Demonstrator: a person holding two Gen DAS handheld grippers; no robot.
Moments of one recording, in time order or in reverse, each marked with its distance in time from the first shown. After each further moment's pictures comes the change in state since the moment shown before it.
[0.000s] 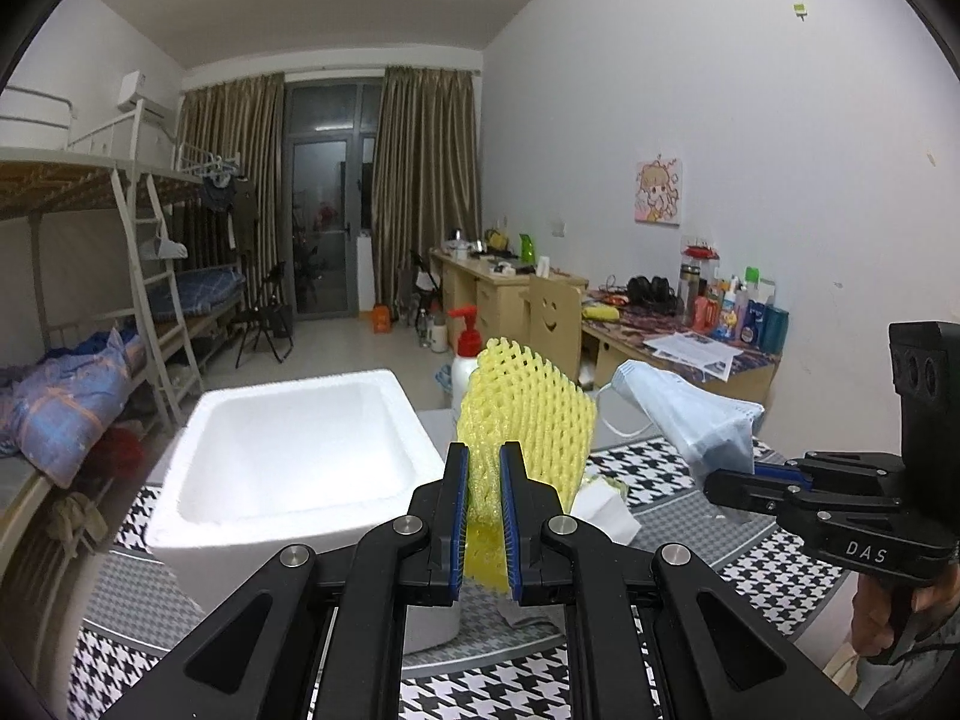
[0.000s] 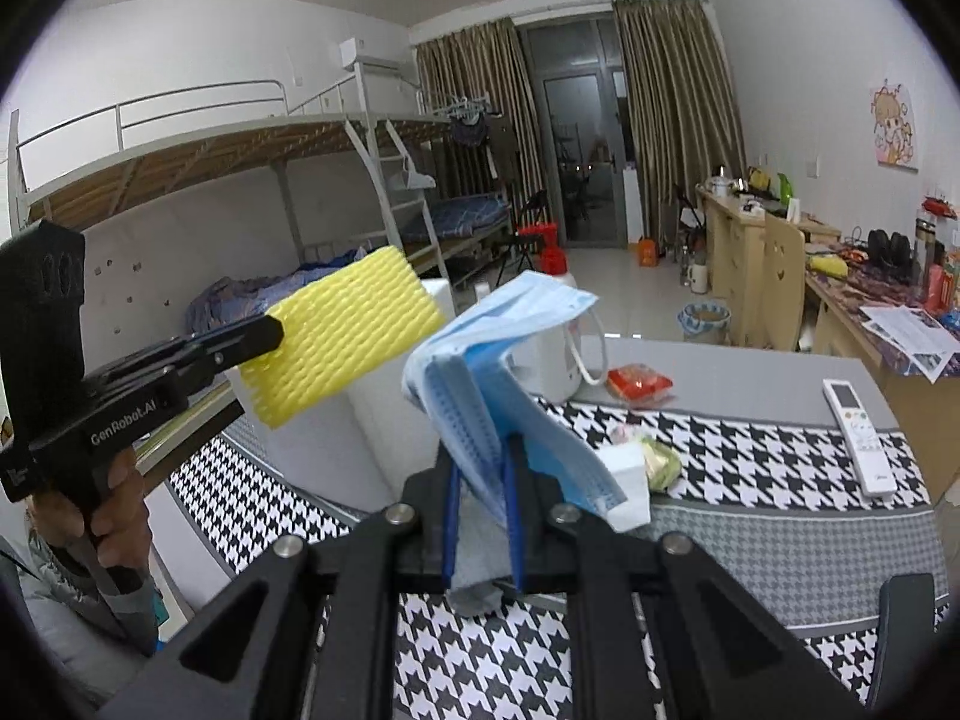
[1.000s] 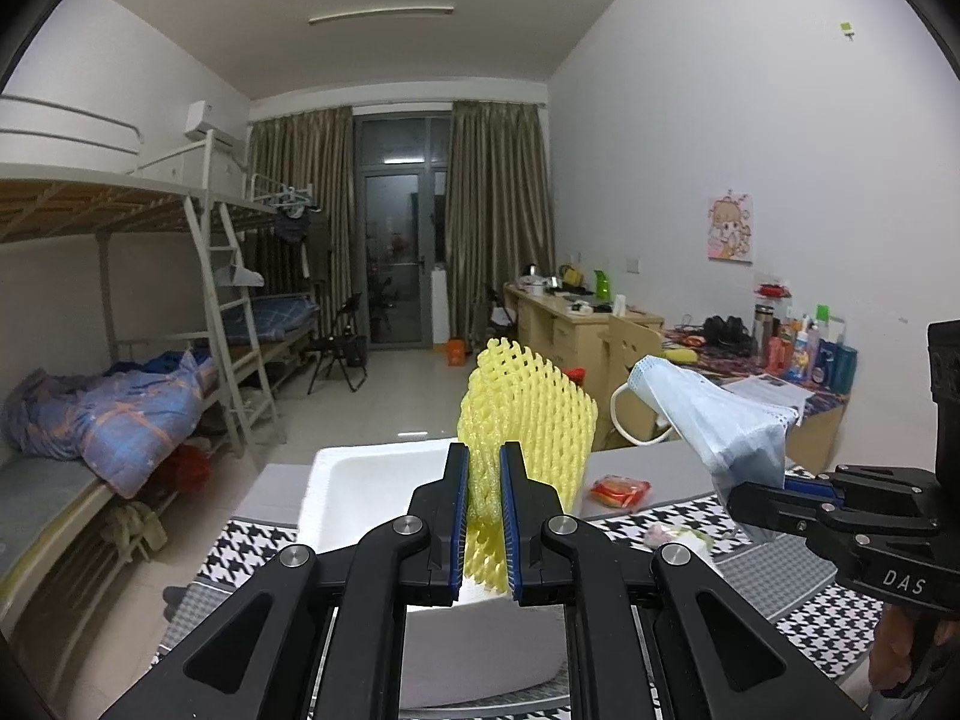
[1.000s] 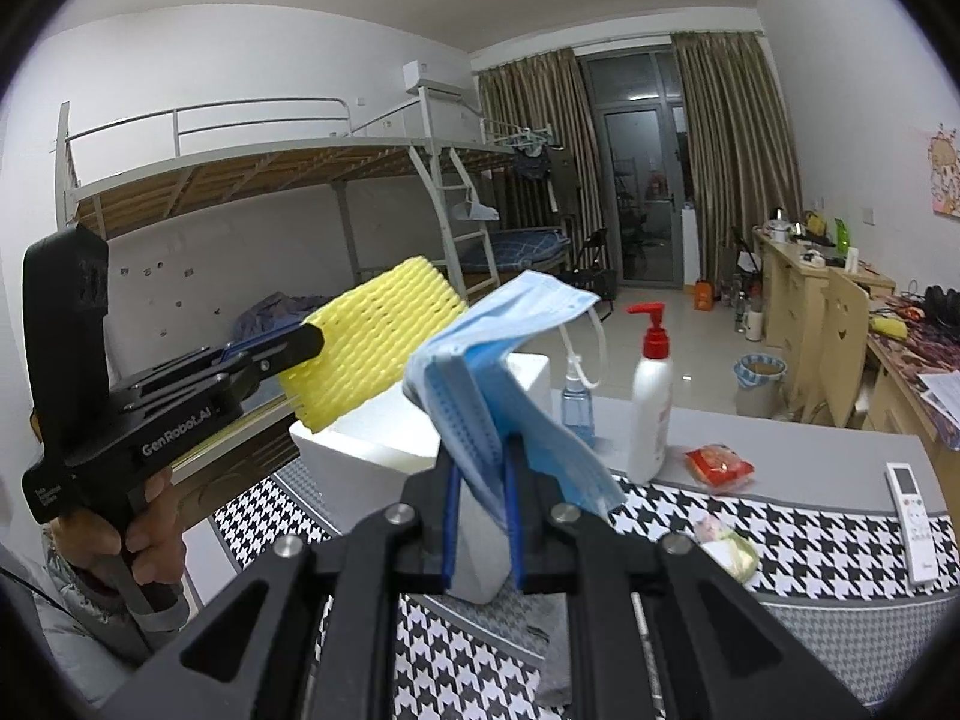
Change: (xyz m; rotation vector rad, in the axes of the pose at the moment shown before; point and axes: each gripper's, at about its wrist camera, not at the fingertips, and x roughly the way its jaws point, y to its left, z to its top) left arm -0.011 0.034 0.022 -0.024 -0.081 0.190; right arm 0.033 0.044 0.041 -0.077 -0.065 0.134
